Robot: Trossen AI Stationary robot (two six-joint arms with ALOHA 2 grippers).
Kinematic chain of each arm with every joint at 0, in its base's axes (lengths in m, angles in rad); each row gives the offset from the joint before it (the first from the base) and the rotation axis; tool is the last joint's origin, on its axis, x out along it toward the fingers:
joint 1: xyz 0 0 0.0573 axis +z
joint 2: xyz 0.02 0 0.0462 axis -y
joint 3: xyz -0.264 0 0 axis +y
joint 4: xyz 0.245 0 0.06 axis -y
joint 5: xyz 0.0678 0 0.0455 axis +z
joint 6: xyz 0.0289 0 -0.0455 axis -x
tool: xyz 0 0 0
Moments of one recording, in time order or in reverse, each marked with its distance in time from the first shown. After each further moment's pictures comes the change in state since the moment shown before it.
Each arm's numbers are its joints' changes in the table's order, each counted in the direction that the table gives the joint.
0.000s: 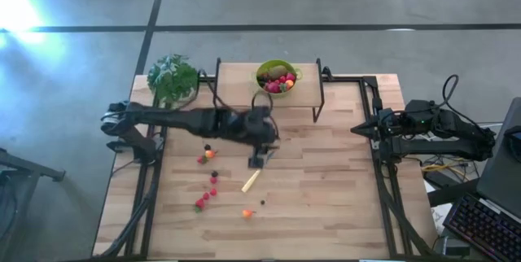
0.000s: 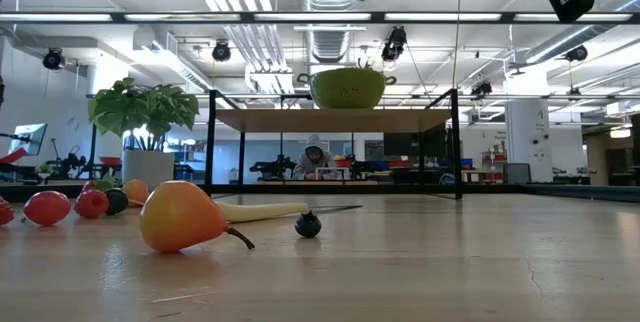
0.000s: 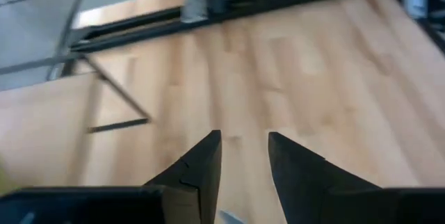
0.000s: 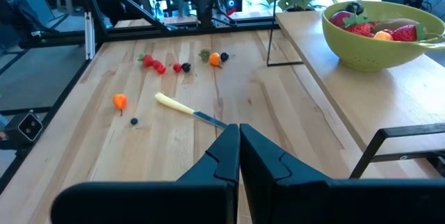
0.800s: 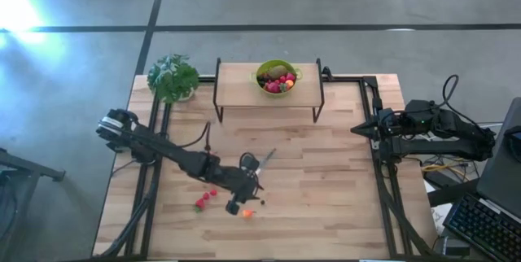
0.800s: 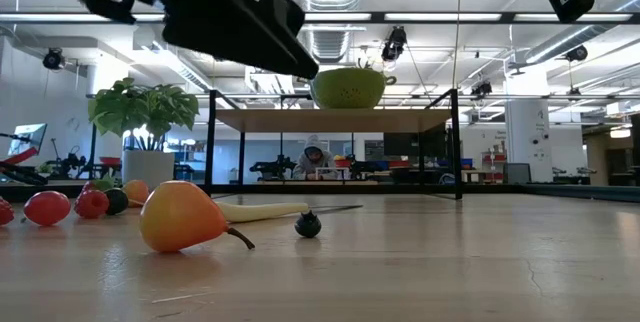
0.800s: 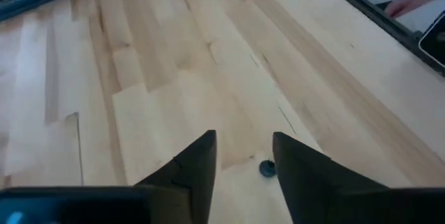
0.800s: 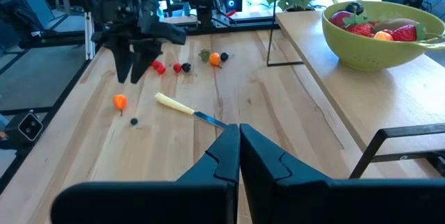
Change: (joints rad) left arm -0.299 0.000 0.547 0.535 -0.004 0.015; right arm 0.000 0.000 0.000 0.000 0.000 0.000
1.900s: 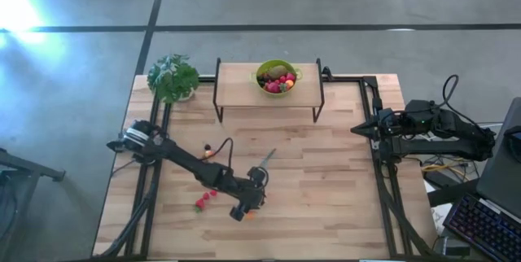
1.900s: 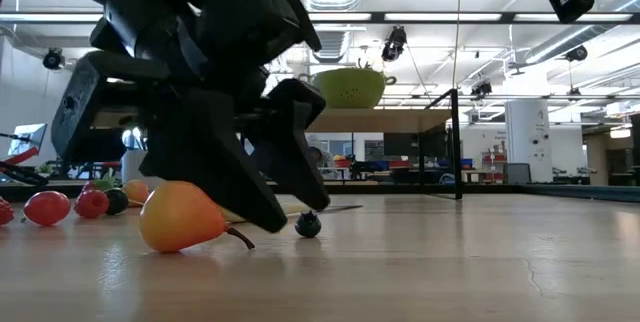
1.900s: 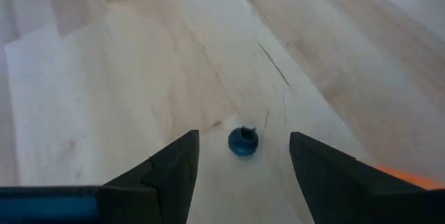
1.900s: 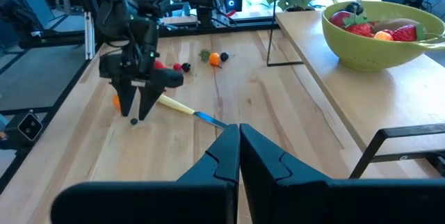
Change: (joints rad) left arm -0.019 -0.257 -0.026 0.089 -0.043 -0.021; right arm 0.000 0.000 0.000 0.000 0.000 0.000
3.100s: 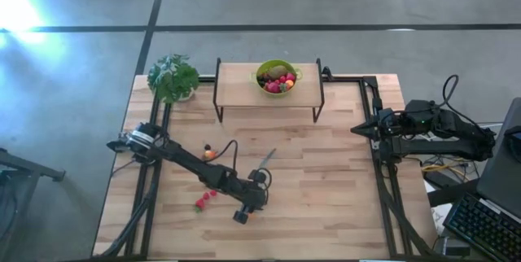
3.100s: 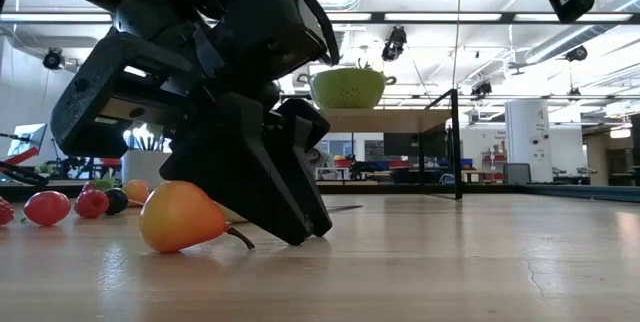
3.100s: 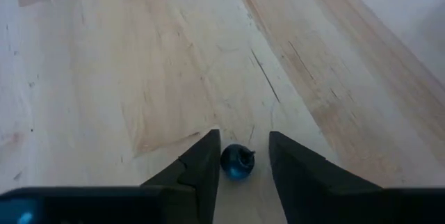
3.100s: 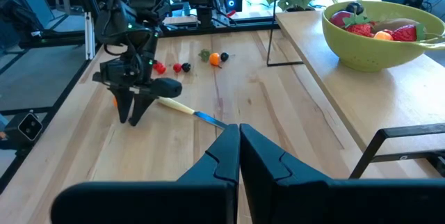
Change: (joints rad) left arm 0.005 -0.068 -0.042 0.001 -0.052 0.158; right arm 0.000 0.000 0.000 0.000 0.000 0.000
